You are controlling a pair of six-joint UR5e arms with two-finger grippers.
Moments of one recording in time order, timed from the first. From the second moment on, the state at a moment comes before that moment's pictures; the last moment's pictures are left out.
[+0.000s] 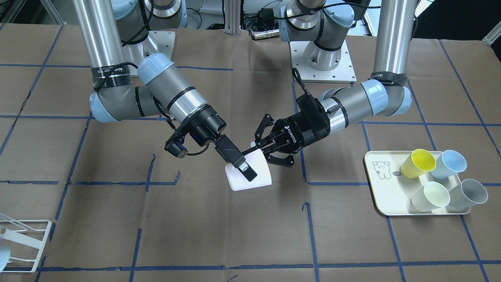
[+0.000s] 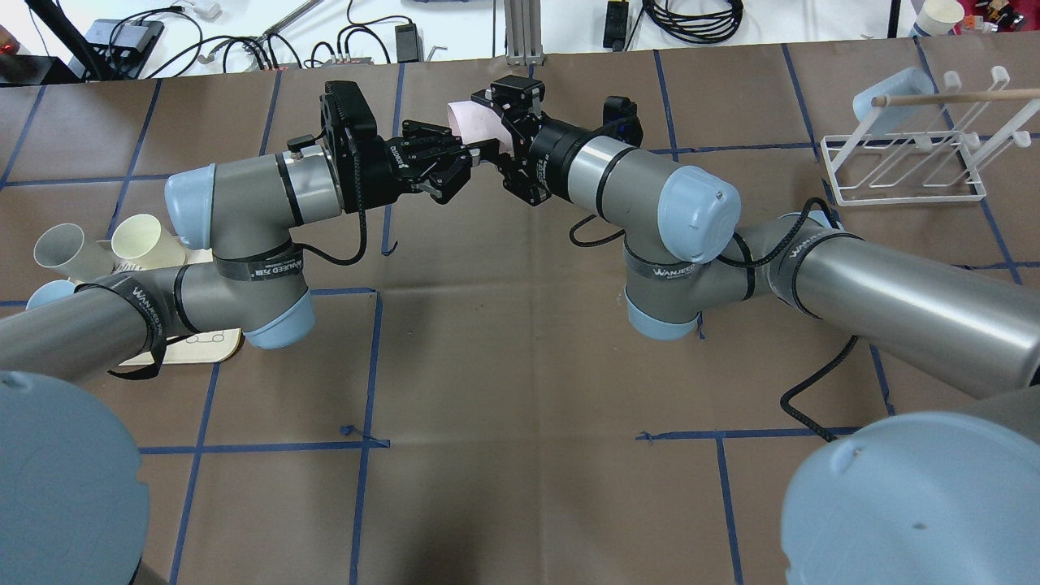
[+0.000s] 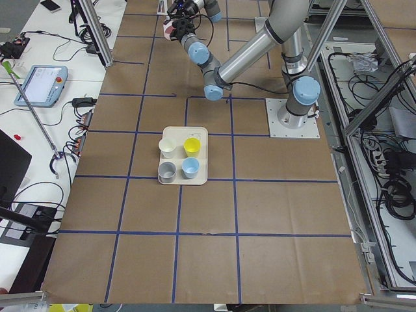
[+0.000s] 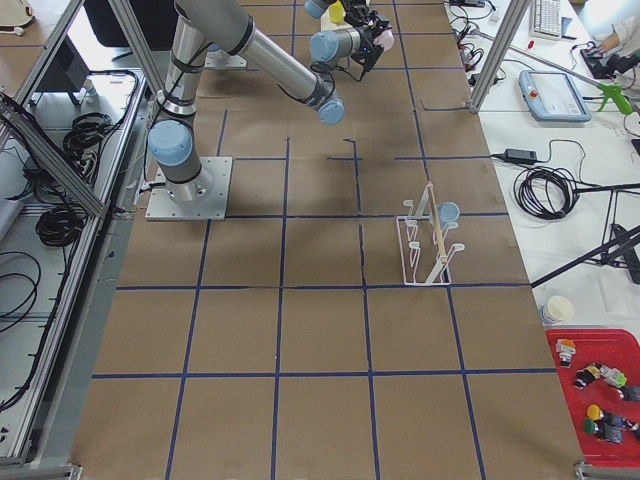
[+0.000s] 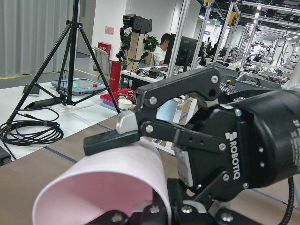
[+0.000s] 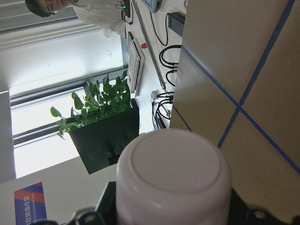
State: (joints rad) left arm -1.49 -2.00 -2.02 0.23 0.37 0.39; right arm 1.79 -1.09 1.91 -3.60 -1.03 1.65
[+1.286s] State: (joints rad) left arm -1.34 -1.96 -2.01 0.18 0.39 0.21; right arm 1.65 -1.10 1.89 -3.59 -1.02 1.29
